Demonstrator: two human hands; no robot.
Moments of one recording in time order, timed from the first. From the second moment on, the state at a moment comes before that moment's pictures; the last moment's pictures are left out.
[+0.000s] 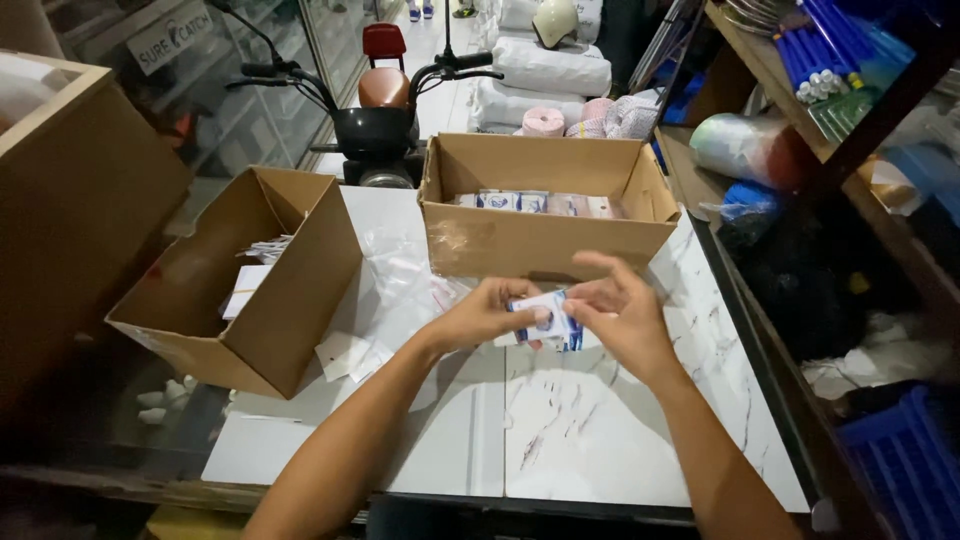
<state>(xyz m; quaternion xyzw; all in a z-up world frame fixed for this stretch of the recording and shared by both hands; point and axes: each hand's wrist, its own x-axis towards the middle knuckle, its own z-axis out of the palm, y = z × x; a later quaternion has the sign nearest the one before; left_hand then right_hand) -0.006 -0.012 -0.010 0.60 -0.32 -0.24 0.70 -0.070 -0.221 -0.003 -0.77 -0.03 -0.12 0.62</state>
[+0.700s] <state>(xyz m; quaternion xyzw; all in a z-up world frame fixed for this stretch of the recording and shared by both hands) -0.084 -0.048 -0.041 0.45 -0.51 -0.56 0.48 0.043 -0.138 0.061 -0.83 -0.35 -0.39 0.16</state>
